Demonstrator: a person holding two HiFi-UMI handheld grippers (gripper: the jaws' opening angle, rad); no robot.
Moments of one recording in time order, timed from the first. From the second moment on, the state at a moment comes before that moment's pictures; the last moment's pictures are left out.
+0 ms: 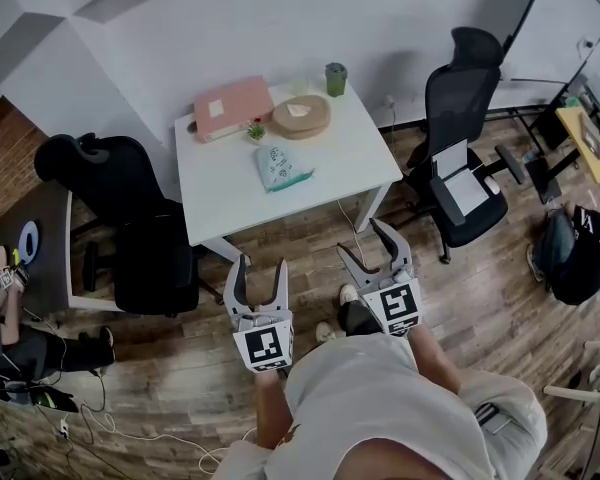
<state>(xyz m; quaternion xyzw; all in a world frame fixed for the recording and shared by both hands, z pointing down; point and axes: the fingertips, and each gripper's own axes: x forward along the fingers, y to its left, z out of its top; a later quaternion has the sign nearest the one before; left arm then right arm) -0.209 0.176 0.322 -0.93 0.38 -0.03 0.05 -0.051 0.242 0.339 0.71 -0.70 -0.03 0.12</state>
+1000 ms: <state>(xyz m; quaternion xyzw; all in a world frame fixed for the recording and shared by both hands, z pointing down) -0.114 0.043 0.312 -0.90 0.42 -0.05 0.05 0.056 0.093 0.338 0.68 -0.73 -0.02 0.10</state>
